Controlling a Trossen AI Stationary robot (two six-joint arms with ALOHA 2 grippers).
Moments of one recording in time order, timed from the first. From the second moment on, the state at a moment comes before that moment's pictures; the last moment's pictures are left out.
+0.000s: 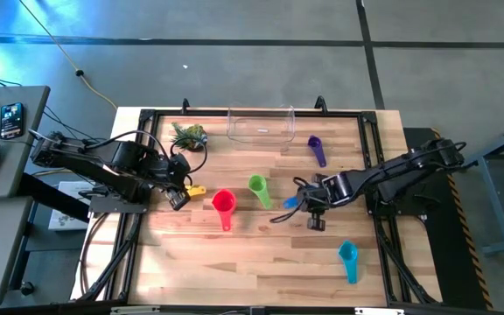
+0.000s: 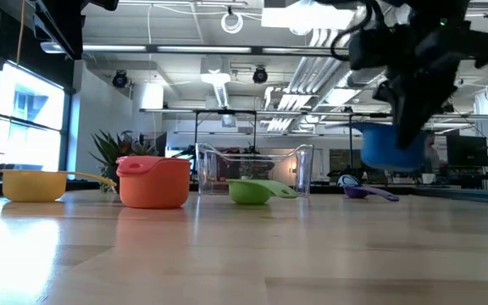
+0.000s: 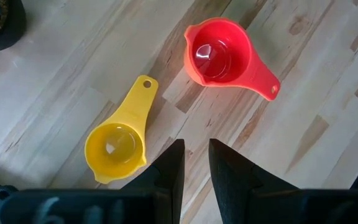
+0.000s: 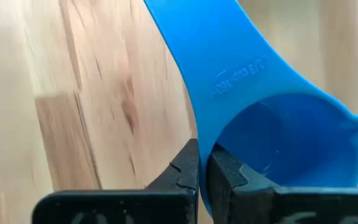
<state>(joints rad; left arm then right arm) -0.19 1.10 1.12 -1.23 -0.14 -0.82 0.24 1.43 0.94 -0.78 0.13 0.36</state>
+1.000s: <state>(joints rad) -0.19 1.10 1.12 -1.23 -0.13 -0.89 0.29 1.96 1.66 -0.84 0.07 -0.06</state>
